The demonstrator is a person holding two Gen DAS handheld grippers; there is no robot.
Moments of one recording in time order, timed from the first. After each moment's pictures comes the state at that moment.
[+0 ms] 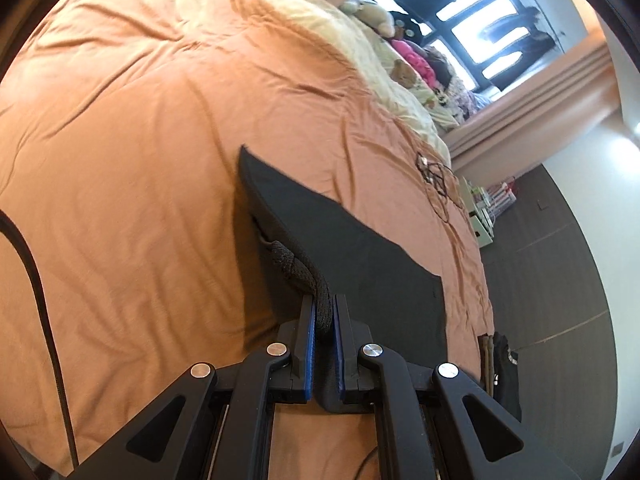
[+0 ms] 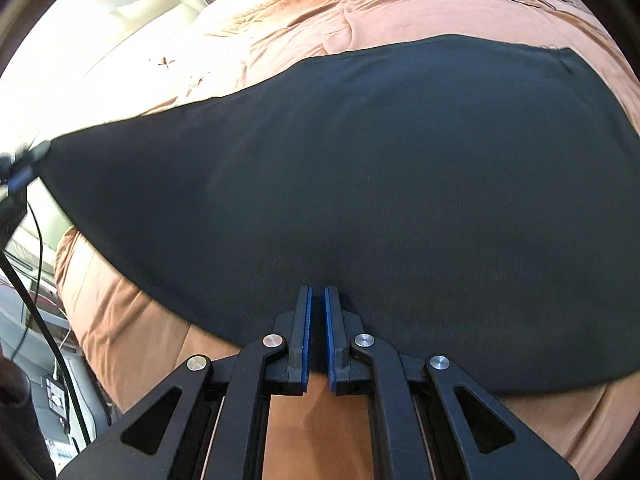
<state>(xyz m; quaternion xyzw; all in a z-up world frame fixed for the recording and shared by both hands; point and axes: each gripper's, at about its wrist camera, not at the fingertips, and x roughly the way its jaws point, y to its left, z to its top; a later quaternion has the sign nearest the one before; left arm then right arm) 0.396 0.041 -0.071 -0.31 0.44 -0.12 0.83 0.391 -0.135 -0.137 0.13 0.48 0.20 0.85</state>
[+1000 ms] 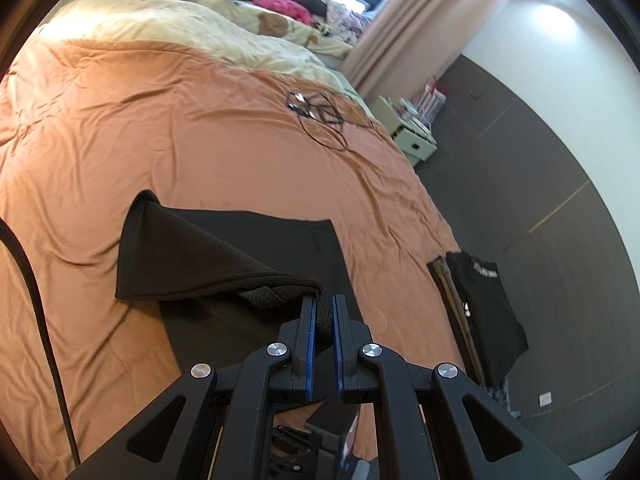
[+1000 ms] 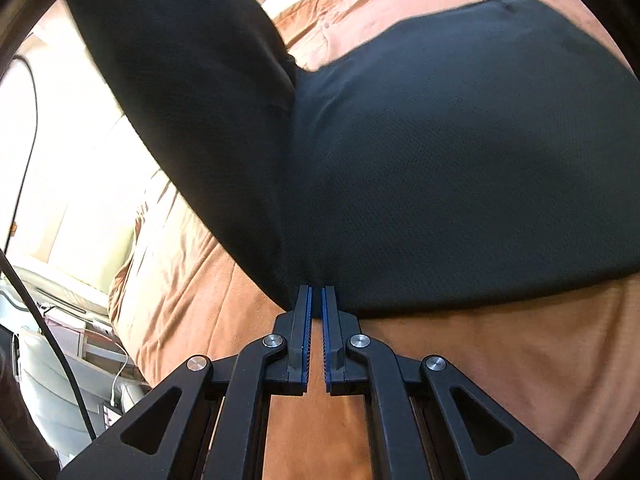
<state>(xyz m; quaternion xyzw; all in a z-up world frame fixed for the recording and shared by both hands) 0.409 -0.181 -0.001 -0.15 0.46 -0.27 0.83 0.345 -0.224 -0.138 0.25 0.44 0.23 0.83</state>
